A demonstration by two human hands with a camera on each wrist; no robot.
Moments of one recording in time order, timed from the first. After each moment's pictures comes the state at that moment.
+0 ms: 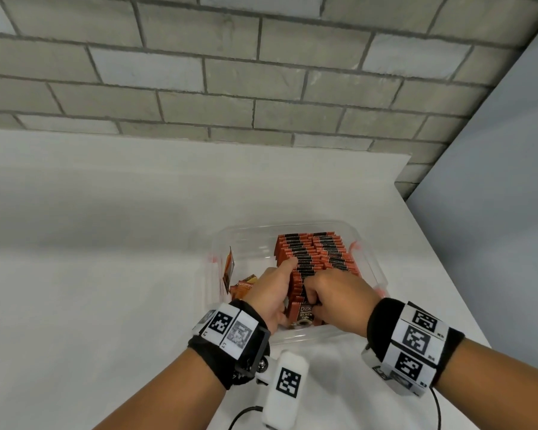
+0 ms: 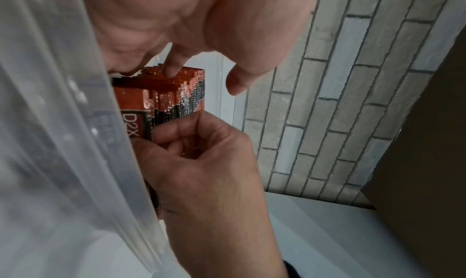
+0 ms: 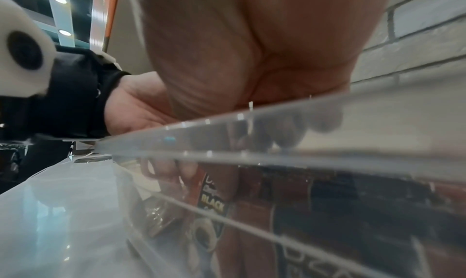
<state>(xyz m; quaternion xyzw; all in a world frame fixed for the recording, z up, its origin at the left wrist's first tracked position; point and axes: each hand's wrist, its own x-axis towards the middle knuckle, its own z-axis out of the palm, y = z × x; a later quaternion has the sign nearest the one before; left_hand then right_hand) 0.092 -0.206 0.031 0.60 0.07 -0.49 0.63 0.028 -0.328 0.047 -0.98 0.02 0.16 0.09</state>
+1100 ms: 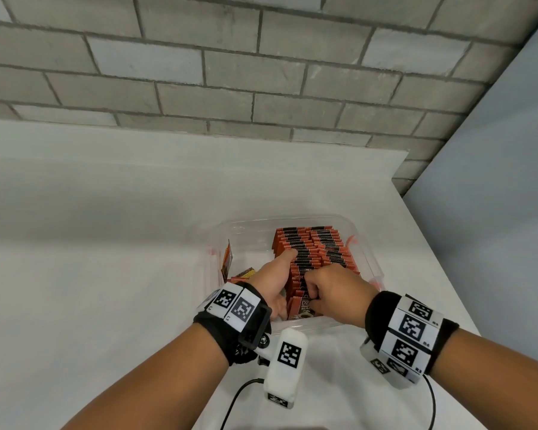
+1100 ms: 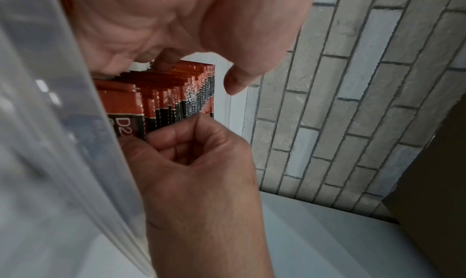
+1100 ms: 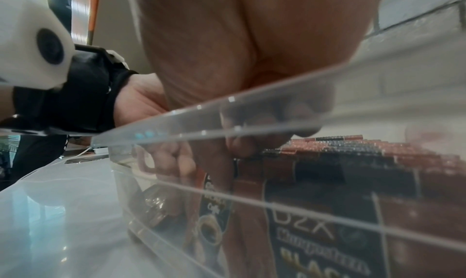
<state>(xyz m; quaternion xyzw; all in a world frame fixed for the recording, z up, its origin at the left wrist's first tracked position) 0.096 -0.217 0.041 0.58 0.13 -0.53 0.61 0.026 -0.331 0.041 -0.97 0.04 0.18 0.13</state>
